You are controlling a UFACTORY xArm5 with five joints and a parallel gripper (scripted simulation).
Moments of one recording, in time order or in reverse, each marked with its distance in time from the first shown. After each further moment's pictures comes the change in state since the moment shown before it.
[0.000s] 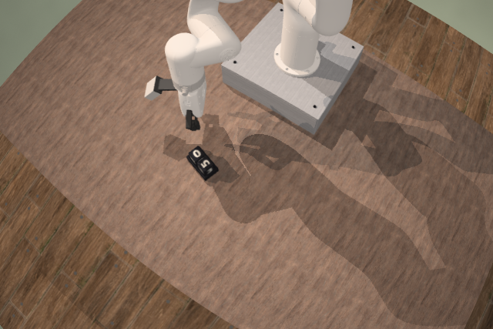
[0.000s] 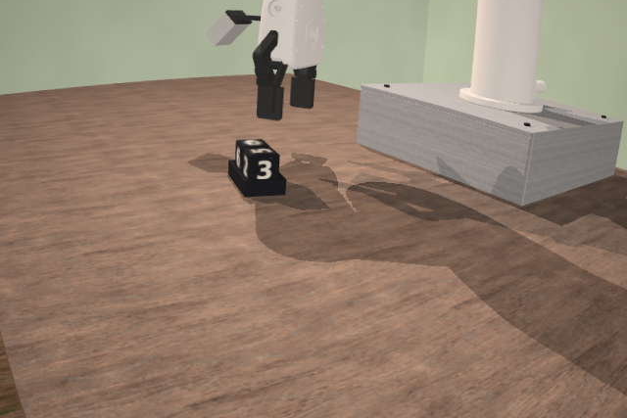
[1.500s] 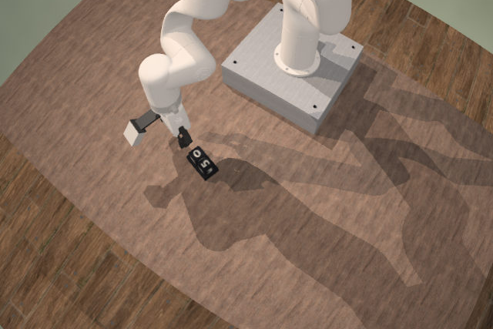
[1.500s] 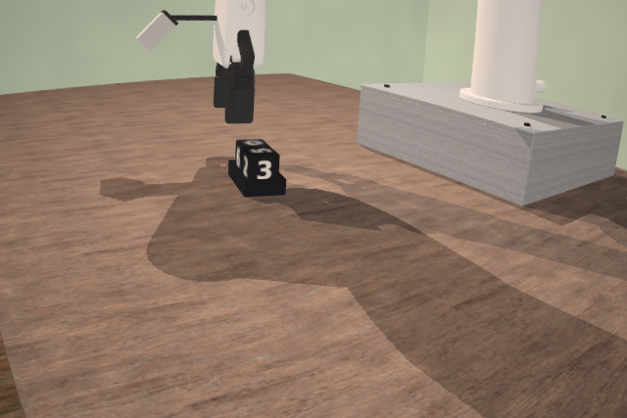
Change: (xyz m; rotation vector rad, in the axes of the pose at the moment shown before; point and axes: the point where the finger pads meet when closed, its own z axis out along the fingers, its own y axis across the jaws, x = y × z) arm 0.046 -0.057 -0.001 0.001 0.003 -0.715
